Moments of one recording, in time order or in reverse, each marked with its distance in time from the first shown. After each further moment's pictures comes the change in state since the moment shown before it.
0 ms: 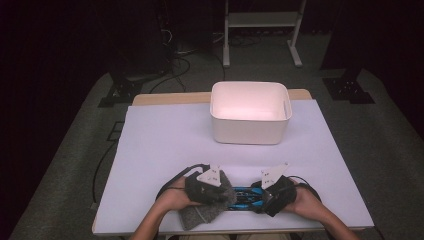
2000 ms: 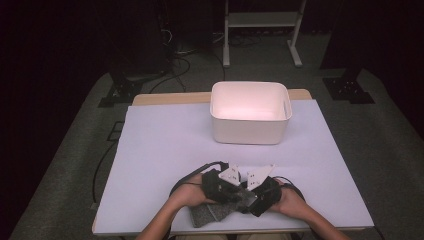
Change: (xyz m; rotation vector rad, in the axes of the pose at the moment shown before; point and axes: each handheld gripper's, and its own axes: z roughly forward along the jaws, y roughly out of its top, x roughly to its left) left arm -0.001 0.049 0.023 0.078 -0.025 0.049; right arm 0.003 0.023 0.029 -0.049 0.023 -0.055
